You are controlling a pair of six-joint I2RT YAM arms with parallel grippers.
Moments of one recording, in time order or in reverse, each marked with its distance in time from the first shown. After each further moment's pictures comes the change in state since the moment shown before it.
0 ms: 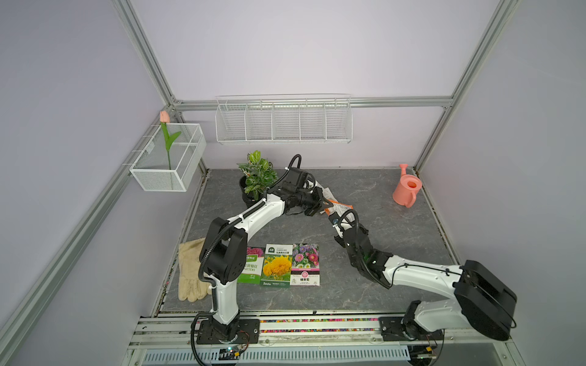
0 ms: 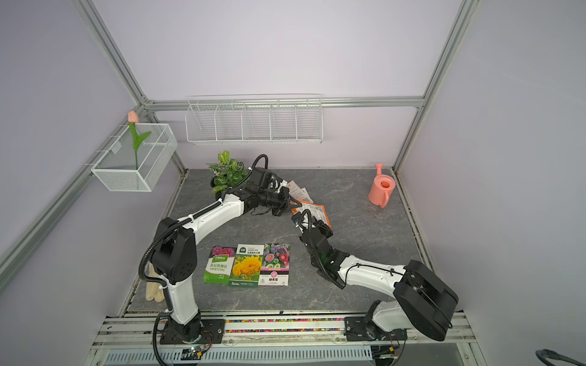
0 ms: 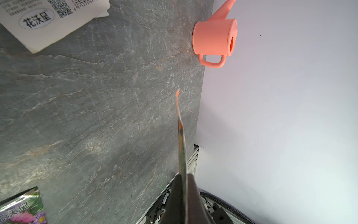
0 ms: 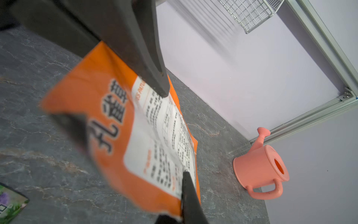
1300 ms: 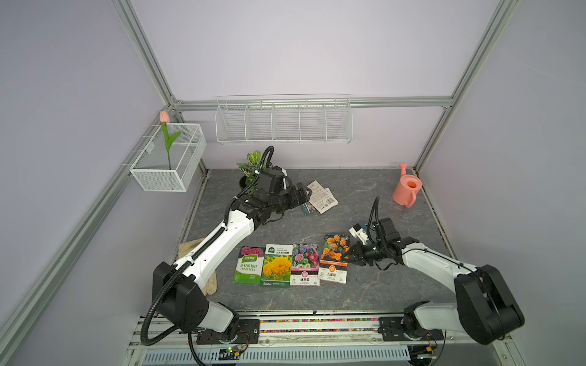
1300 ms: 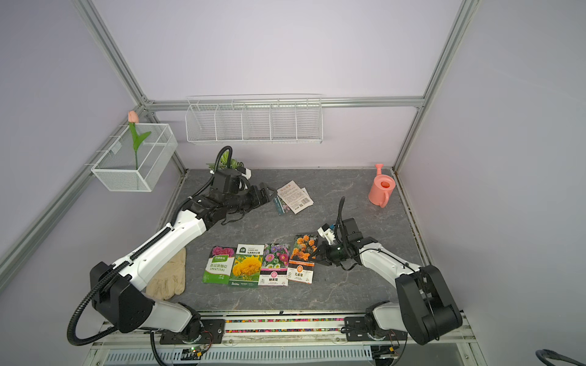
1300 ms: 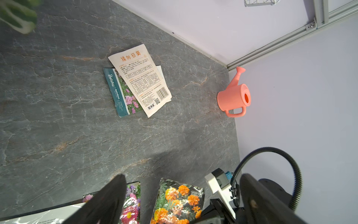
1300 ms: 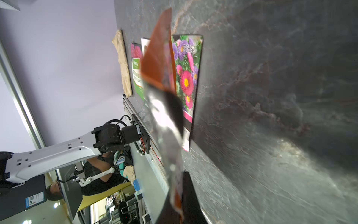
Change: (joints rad) left arm 0.037 -0.460 -0.212 -0.125 -0.531 0.254; right arm -0.533 0.045 -0.001 -0.693 -1.645 0.872
